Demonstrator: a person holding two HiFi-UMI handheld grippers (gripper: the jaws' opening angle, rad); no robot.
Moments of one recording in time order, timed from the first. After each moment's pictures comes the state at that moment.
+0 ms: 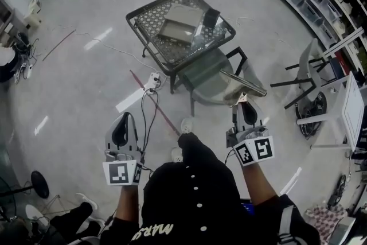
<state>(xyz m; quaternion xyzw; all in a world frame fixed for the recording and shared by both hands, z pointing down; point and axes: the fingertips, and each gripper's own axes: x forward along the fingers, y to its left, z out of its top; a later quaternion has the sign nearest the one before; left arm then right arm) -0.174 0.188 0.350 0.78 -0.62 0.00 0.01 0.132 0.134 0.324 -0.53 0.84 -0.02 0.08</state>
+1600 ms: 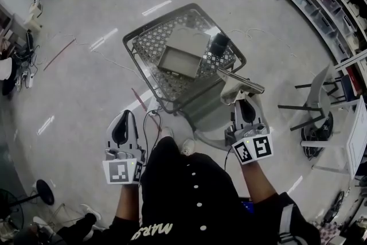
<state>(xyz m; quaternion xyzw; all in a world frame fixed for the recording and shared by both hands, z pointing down) -0.161 -0.080 0.344 0.77 -0.63 0.02 0.01 0.134 -0.144 0.336 -0.51 0.86 -0.04 0.08</state>
